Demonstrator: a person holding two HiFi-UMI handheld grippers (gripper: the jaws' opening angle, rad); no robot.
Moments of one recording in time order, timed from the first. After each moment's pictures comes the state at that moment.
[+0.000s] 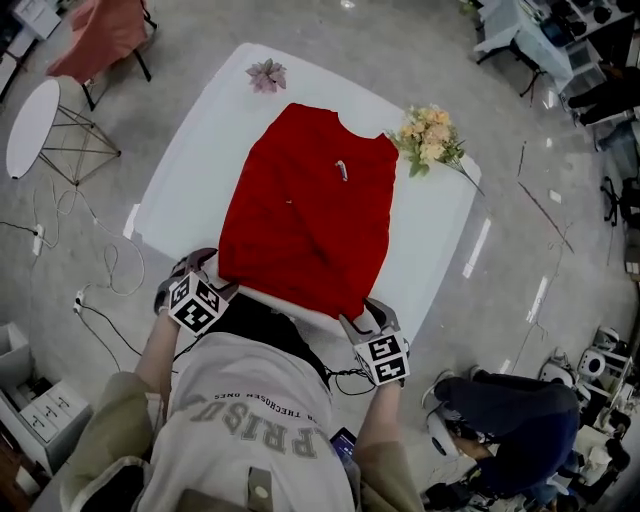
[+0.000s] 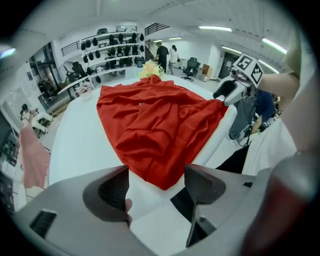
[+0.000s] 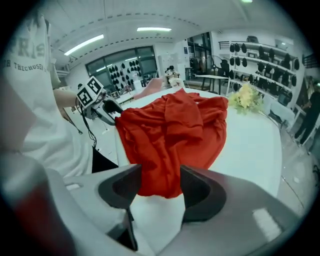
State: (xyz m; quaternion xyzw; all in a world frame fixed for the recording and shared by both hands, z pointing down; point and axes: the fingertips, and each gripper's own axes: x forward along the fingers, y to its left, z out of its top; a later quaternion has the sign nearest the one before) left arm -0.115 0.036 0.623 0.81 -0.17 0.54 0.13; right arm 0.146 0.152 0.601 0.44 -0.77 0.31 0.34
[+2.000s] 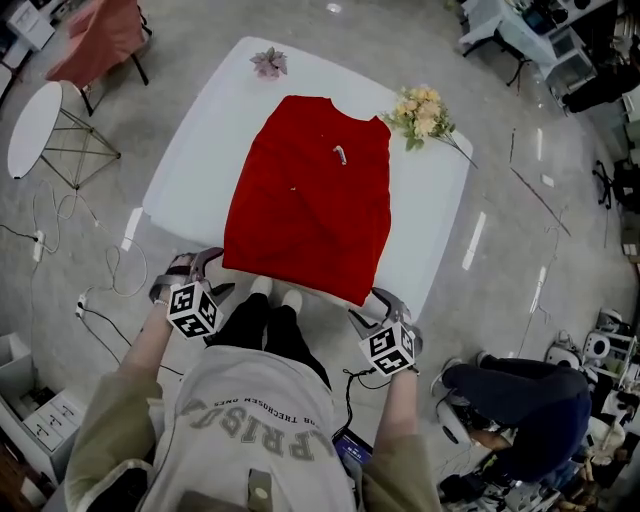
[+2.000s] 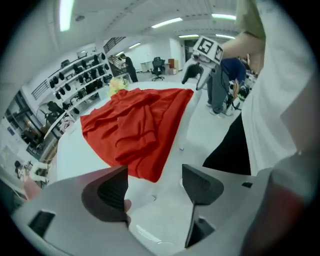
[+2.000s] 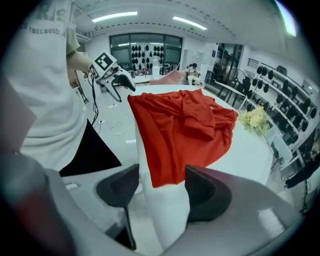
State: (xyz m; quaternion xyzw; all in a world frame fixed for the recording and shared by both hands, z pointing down) left arm -0.138 0.102 0.609 0.84 -0.06 0.54 -0.05; right arm 0.129 0.218 0.598 0.39 -0.78 0.21 0.44
